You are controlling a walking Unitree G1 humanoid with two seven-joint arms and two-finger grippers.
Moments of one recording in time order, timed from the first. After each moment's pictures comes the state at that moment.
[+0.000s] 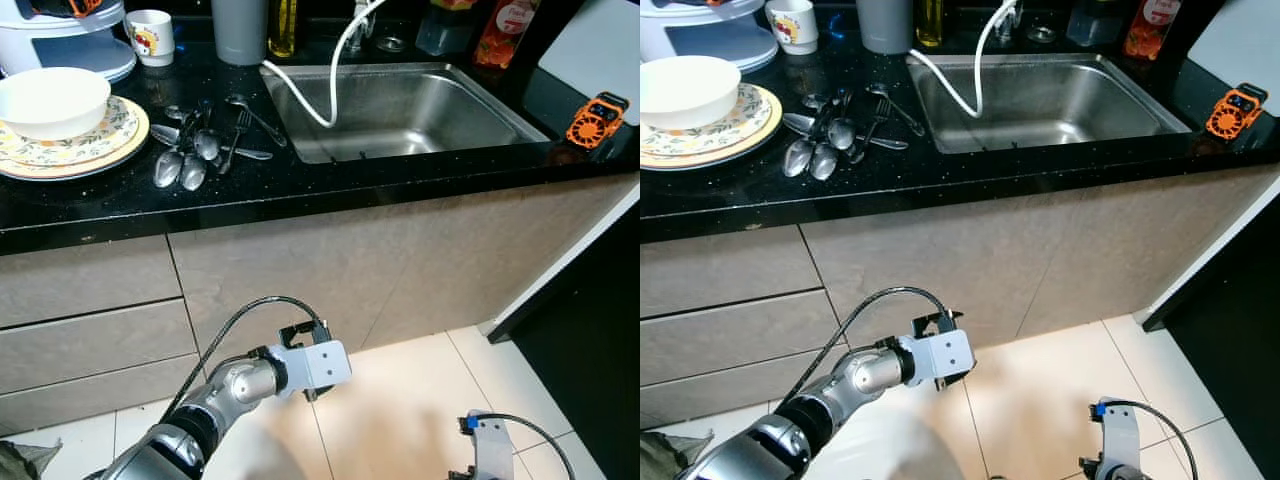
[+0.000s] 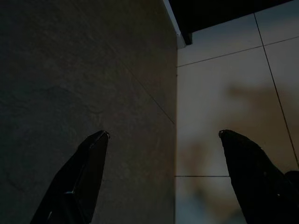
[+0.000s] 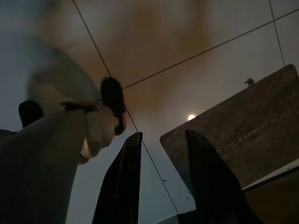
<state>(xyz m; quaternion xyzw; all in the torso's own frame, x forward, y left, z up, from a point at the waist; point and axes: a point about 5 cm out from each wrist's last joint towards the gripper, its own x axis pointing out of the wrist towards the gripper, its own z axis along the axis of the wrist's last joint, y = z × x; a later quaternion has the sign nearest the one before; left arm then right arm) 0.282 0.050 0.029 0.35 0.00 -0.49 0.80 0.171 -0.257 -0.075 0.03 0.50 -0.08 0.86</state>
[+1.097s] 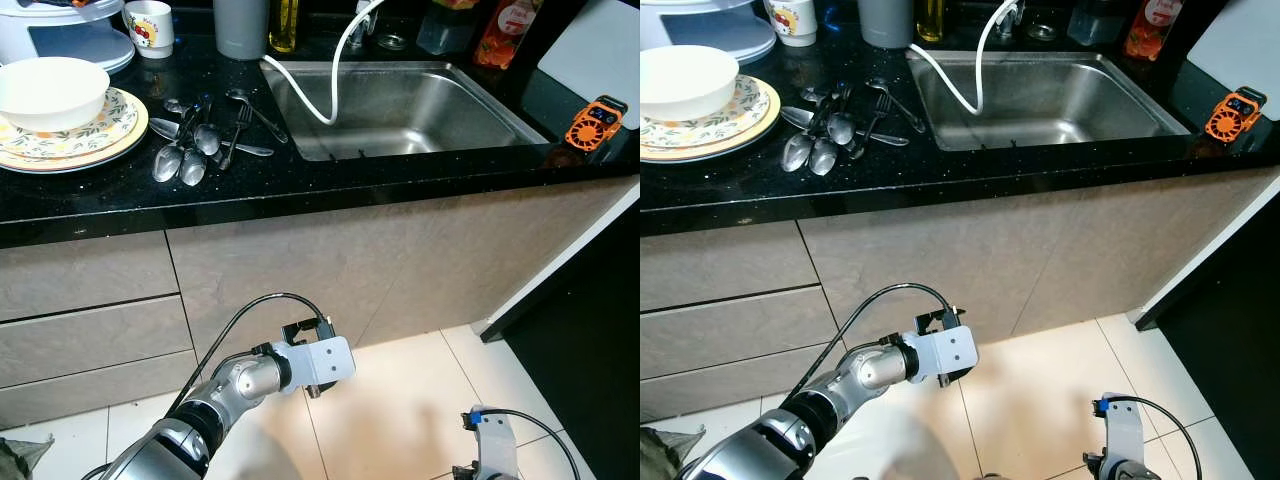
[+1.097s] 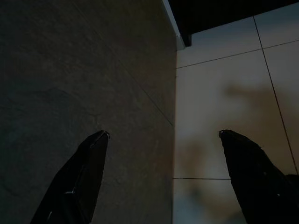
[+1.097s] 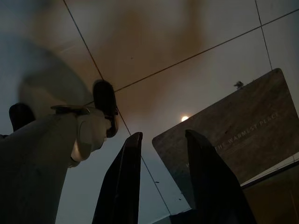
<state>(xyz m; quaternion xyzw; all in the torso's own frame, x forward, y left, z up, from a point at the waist) 0.285 0.045 0.032 0.35 0.01 -0.49 0.80 0.175 -0.263 -0.071 0.03 0.49 -0.08 0.87</state>
